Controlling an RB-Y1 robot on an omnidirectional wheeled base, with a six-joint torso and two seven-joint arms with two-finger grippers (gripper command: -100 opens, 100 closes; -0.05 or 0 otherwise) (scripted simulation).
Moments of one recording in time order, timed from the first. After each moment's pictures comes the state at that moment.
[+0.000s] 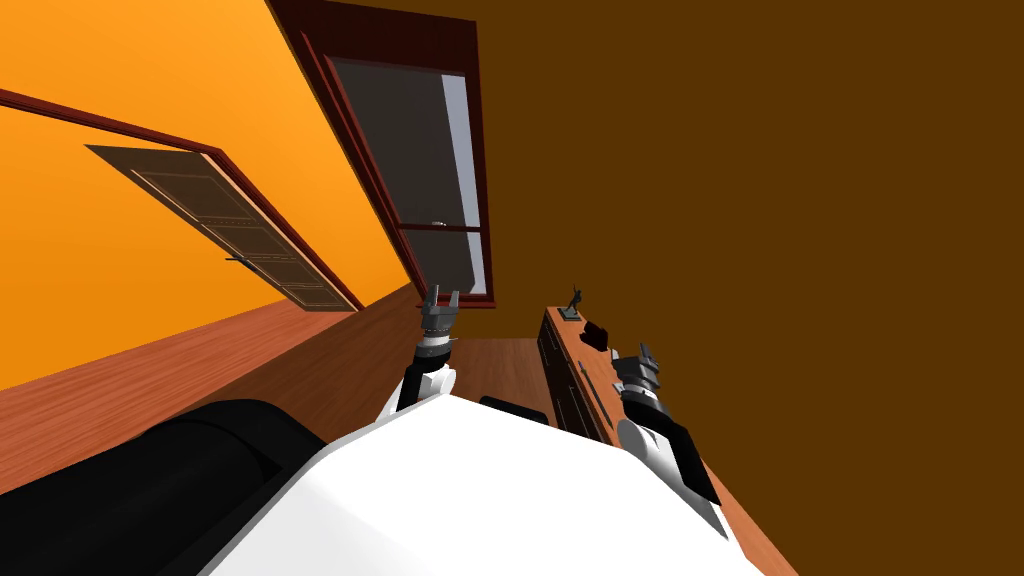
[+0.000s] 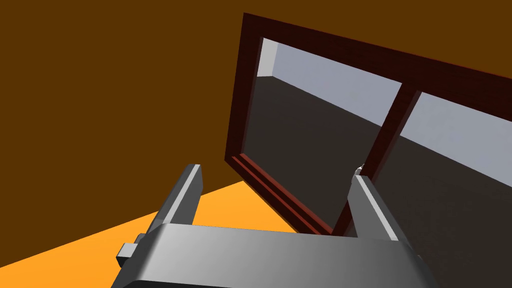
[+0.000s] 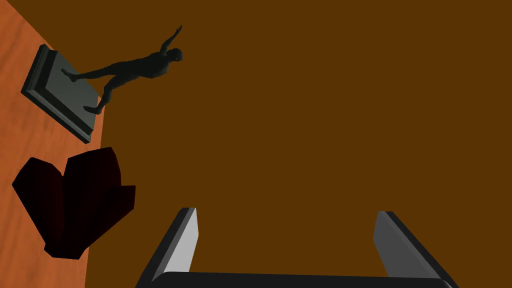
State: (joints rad) left arm 0.51 0.04 -0.03 -2.24 0.11 -0.63 0.01; right arm 0.45 -0.12 -0.19 -1.95 -0.52 -0.16 -0.04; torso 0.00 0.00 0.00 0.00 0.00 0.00
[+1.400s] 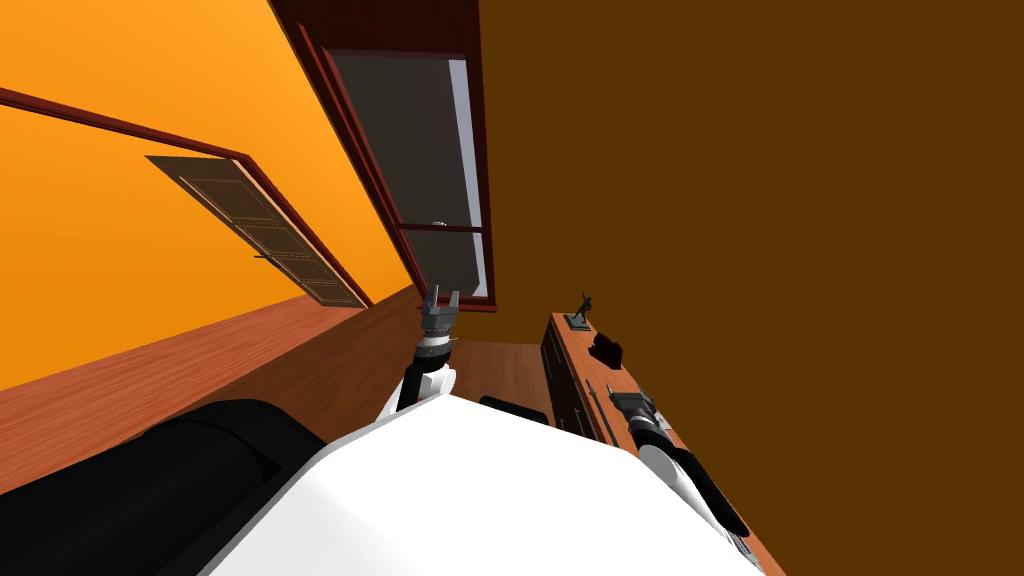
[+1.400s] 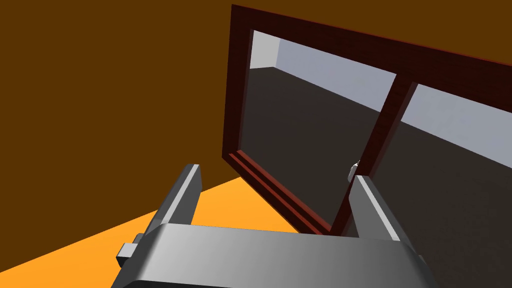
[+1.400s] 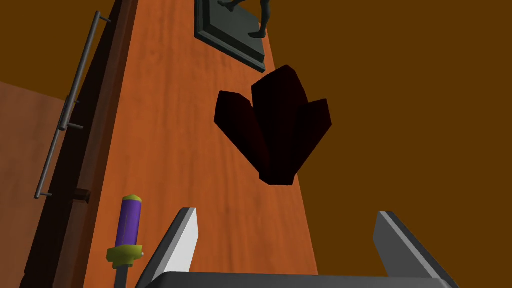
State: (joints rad) left arm 0.51 0.04 -0.03 -2.24 0.11 -0.63 0.01; right arm 0.44 -0.17 -0.30 -1.64 -0.89 0.15 -0.20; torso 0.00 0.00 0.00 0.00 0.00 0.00
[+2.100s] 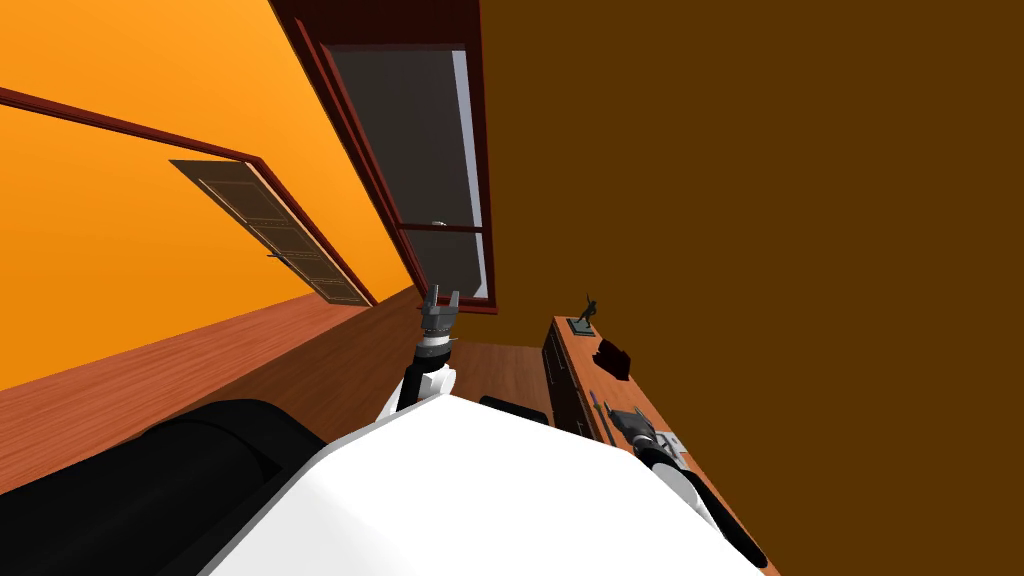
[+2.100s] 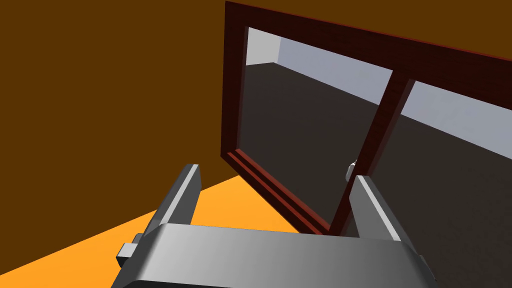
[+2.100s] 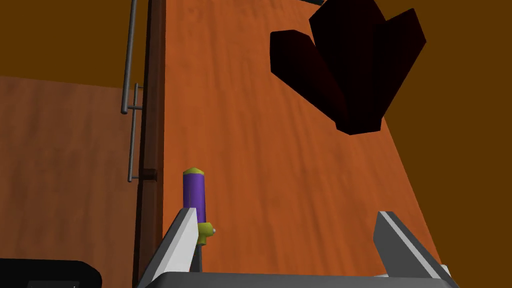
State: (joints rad) left arm 0.51 0.04 -0.03 -2.24 0.11 -0.63 0.01; right arm 0.43 -0.19 -0.35 -1.47 -1.08 0.30 -0.27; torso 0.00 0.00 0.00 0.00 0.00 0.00
